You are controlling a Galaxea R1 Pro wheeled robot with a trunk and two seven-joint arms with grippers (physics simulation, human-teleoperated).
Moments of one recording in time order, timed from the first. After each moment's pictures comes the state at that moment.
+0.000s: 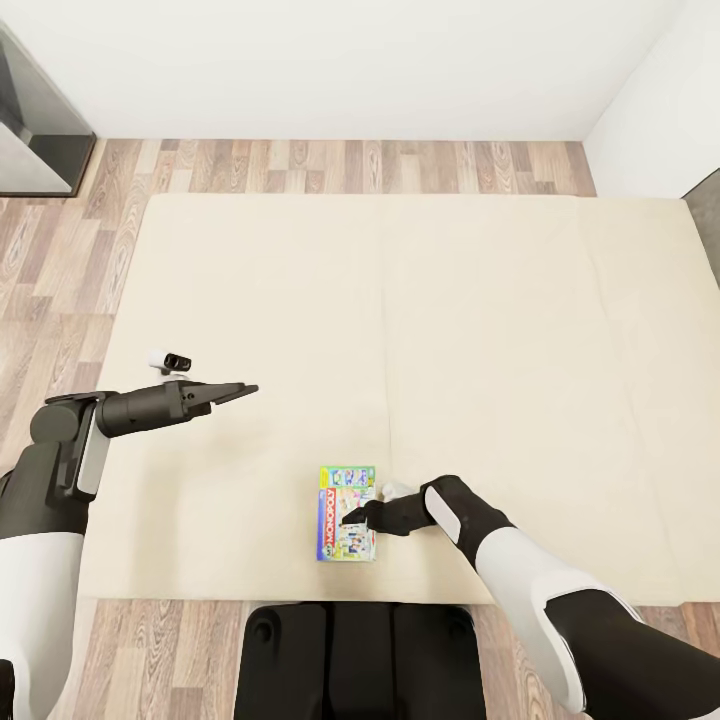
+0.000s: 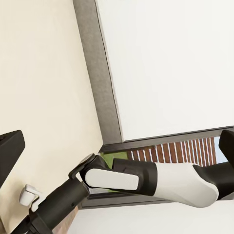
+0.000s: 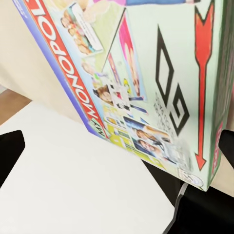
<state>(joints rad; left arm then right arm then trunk) -0.86 0.24 0.19 -1.26 0.18 1.04 -1.55 -0.97 0.14 0.15 -0.31 -0.29 0.76 0.48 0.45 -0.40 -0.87</state>
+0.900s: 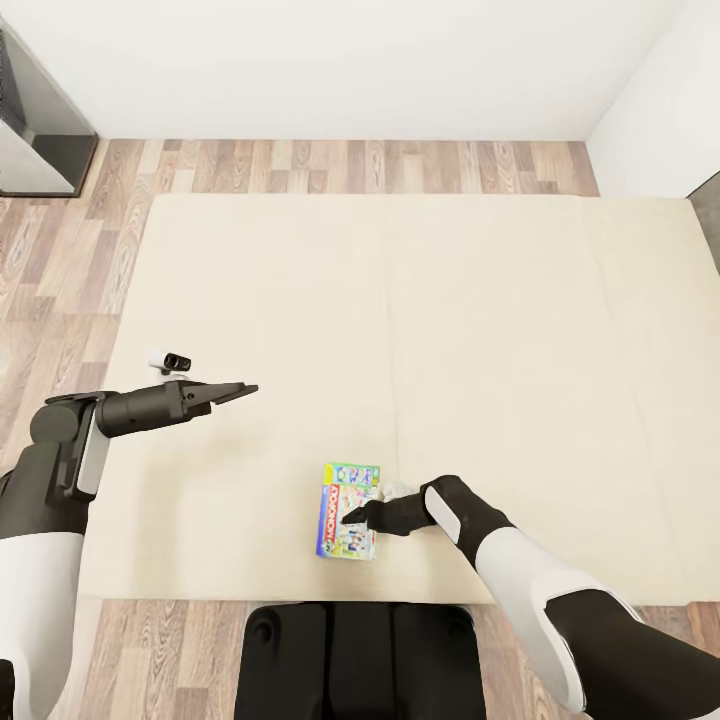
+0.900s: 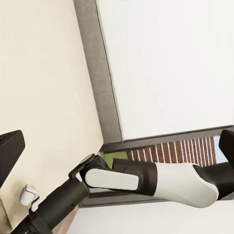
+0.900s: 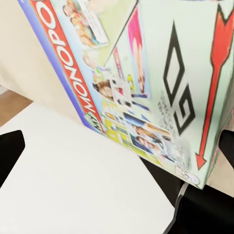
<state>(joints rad) -0.86 0.24 0.20 -1.26 0.17 1.04 -1.55 -0.97 0.14 0.15 -0.31 -0.29 0.76 0.48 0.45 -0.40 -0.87</state>
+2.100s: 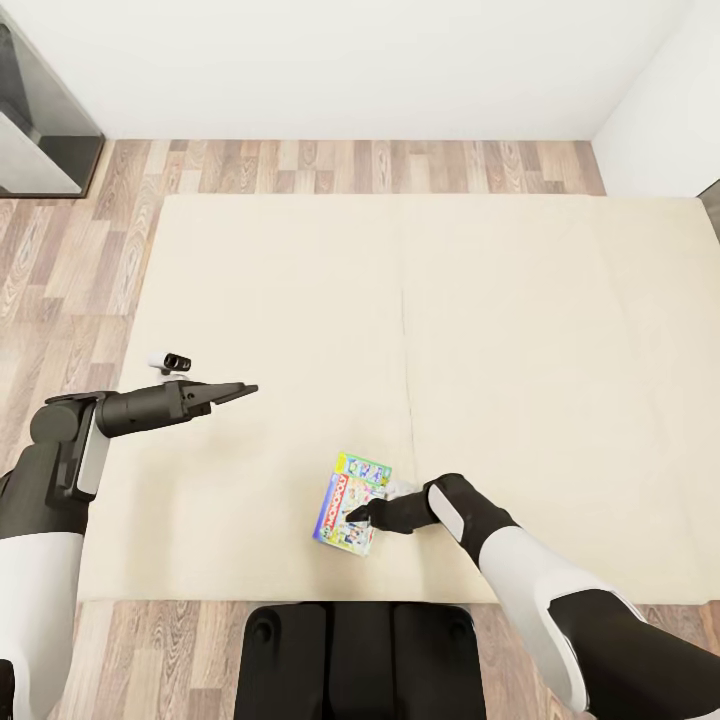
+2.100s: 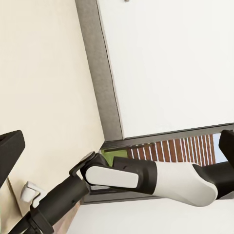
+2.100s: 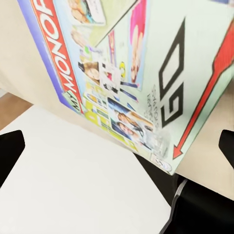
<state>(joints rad) -0.86 0.24 0.19 -1.26 0.18 1.04 -1.55 -0.97 0.13 0.15 -0.32 -0.29 0.77 0.48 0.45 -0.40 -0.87</state>
